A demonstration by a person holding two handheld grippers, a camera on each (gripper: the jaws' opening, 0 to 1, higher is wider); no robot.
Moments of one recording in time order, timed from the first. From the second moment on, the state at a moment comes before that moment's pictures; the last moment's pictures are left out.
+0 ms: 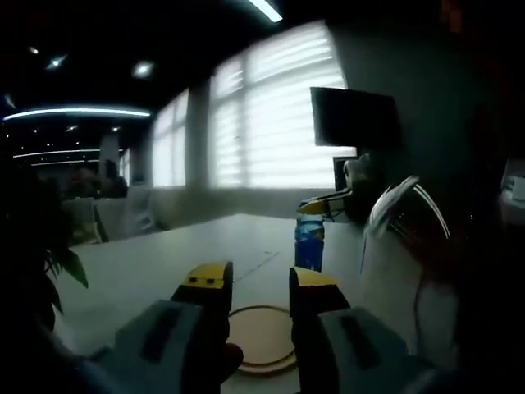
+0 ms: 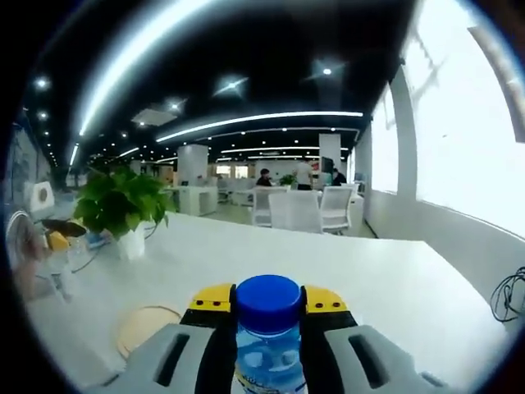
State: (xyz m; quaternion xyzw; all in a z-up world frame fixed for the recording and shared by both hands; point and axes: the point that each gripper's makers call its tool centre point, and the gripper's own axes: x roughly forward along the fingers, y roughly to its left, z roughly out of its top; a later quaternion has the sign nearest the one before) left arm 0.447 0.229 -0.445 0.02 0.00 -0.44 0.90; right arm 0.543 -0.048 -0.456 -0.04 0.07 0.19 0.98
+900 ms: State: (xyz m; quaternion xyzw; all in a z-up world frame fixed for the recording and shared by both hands) left arm 0.446 0.232 -0.439 0.03 -0.01 -0.44 0.90; right arm 0.529 -0.002 -0.457 -0.06 0.09 0.23 0.97
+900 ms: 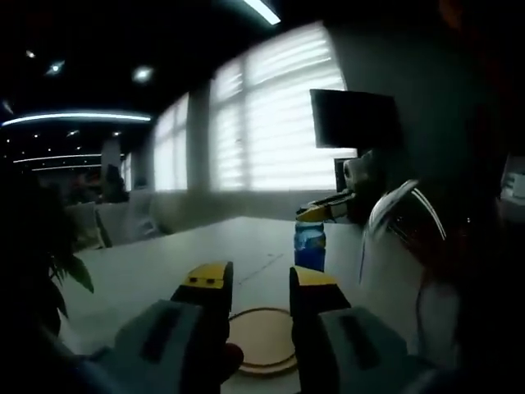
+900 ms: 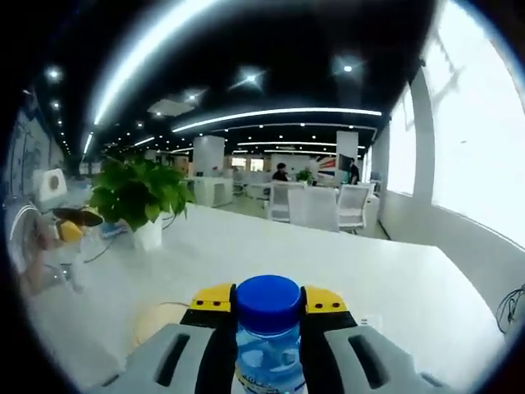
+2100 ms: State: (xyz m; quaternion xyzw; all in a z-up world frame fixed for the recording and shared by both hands) left arm 0.440 0.237 -0.434 0.05 -0.01 -0.43 0.90; right arm 0.516 0.042 -0.458 -0.03 0.08 0.29 0.95
